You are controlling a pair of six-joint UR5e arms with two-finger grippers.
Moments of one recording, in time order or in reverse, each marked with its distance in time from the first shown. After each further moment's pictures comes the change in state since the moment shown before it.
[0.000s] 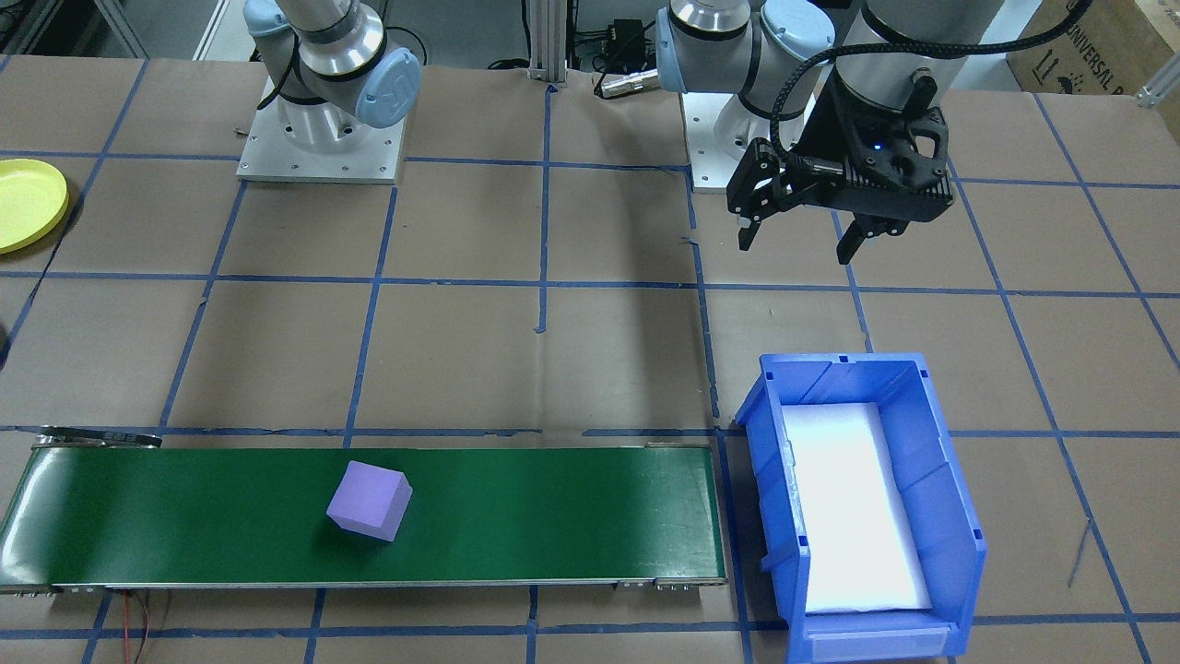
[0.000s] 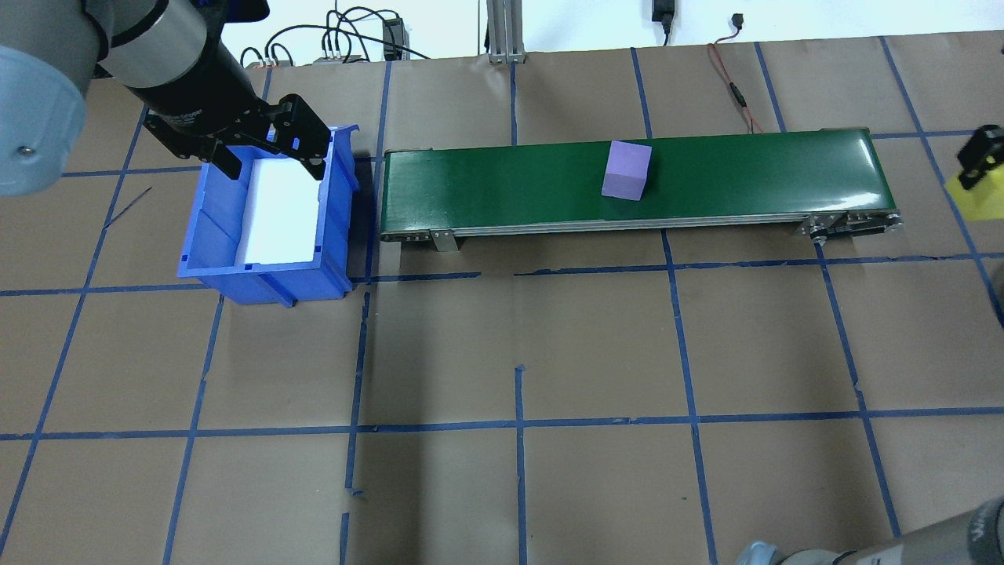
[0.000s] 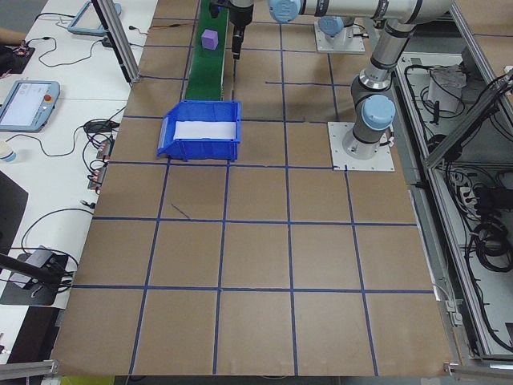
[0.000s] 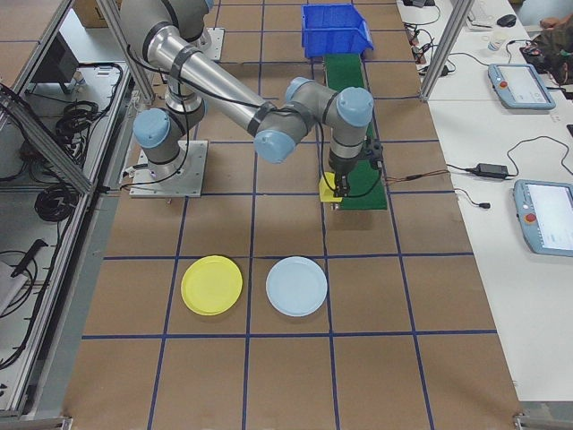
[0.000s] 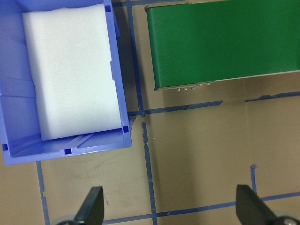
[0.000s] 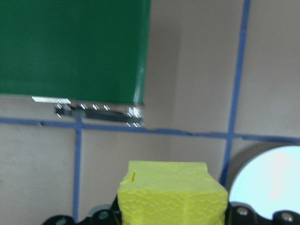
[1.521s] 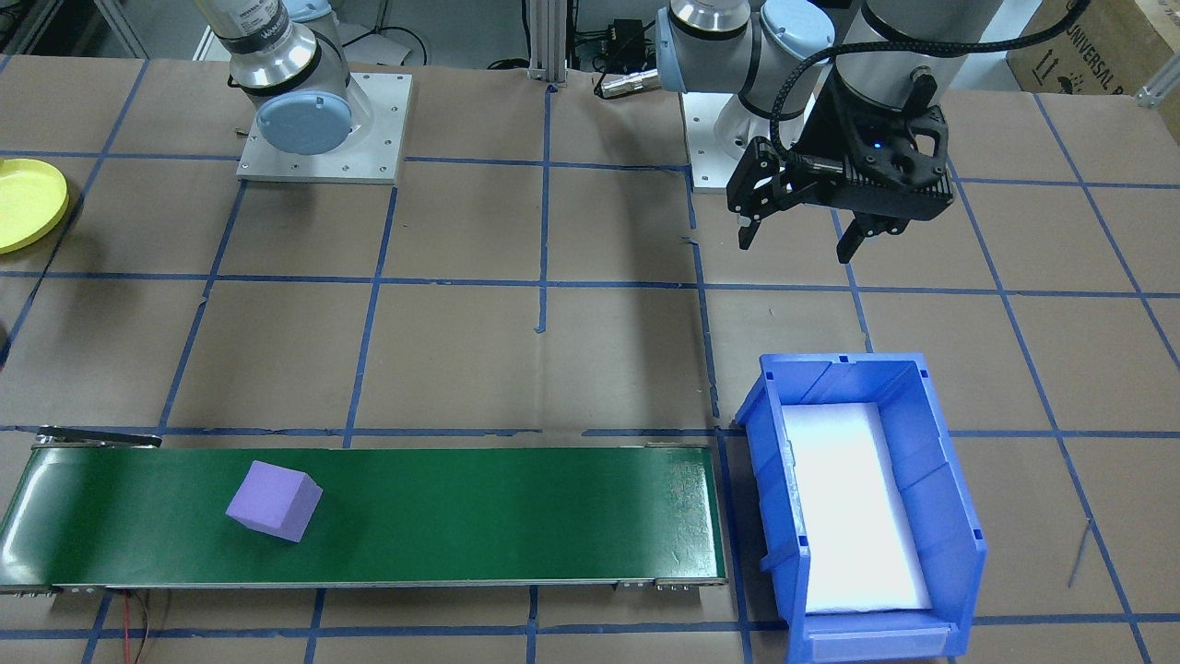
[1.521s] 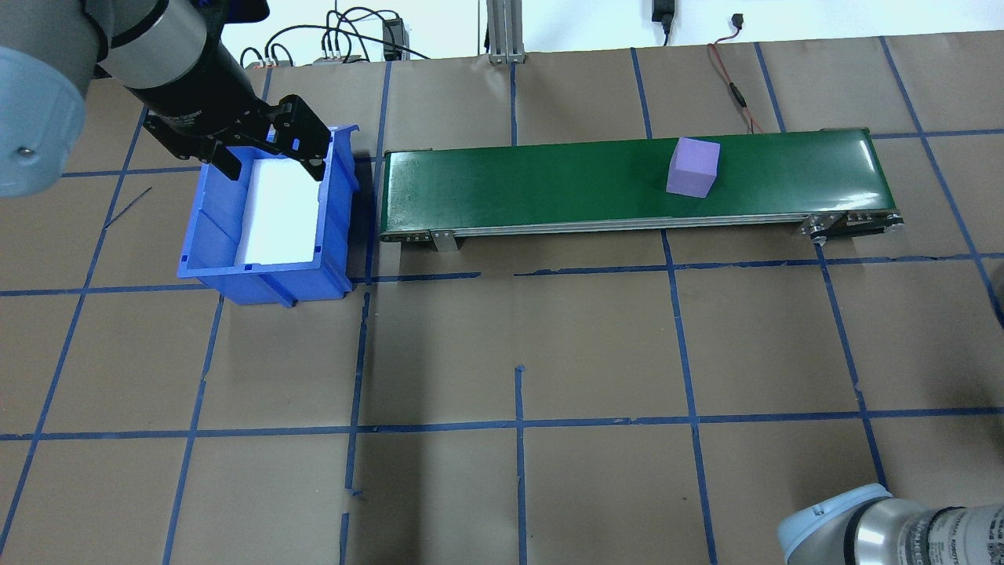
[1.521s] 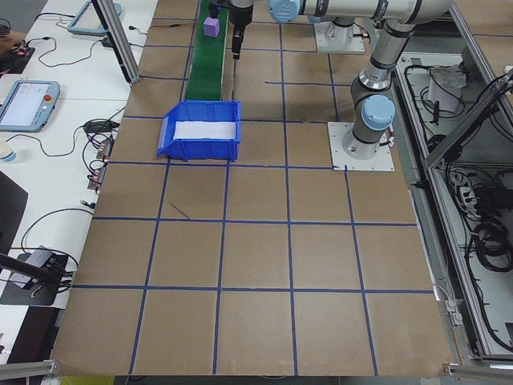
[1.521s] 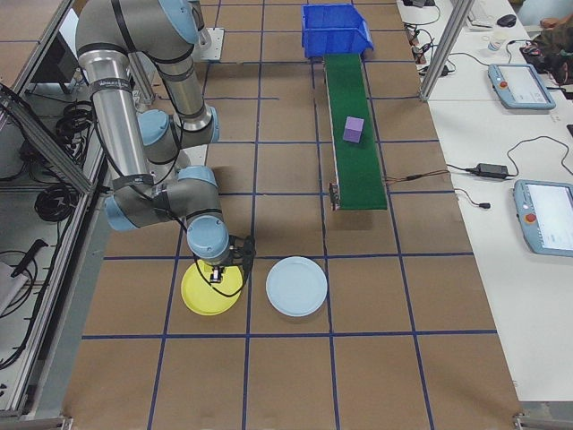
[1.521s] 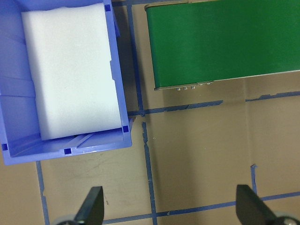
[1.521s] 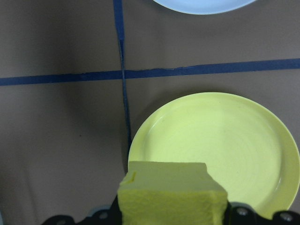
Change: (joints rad) left arm 0.000 0.000 0.000 -0.001 0.000 0.000; right arm -0.623 -0.047 0.280 -0.020 -0.025 -0.471
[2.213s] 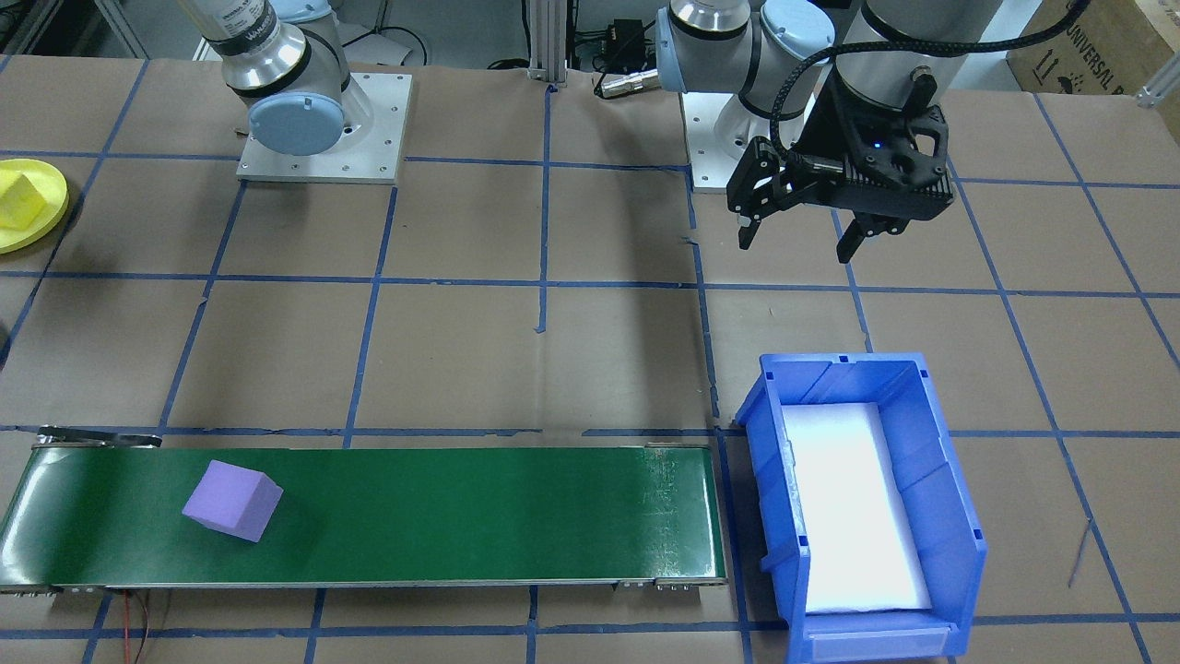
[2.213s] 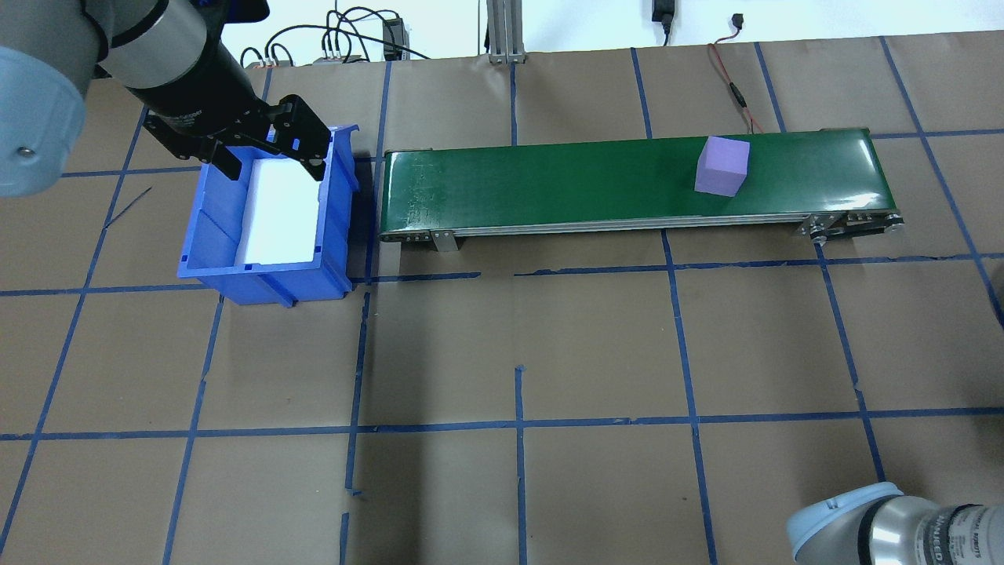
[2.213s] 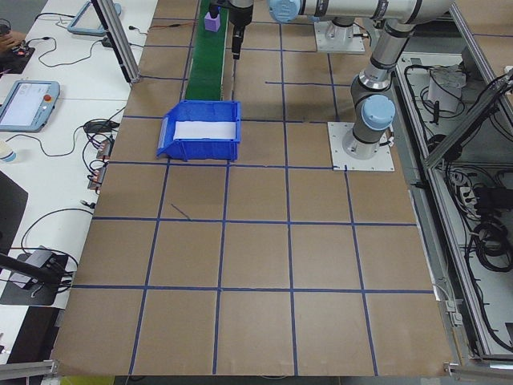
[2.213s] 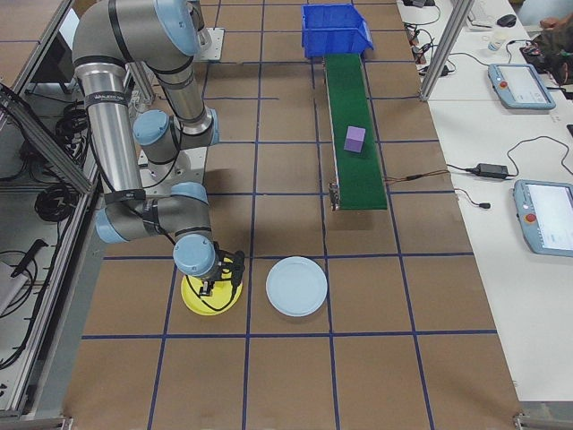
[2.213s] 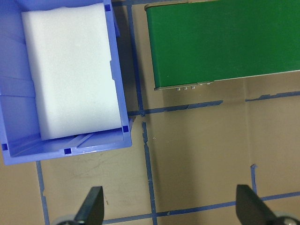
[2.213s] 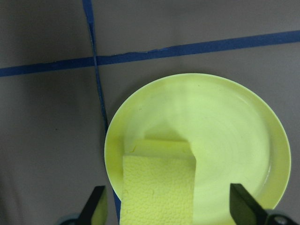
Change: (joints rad) left arm 0.000 0.000 0.000 0.000 0.000 0.000; right arm -0.048 0.041 -0.008 -0.017 0.005 -0.008
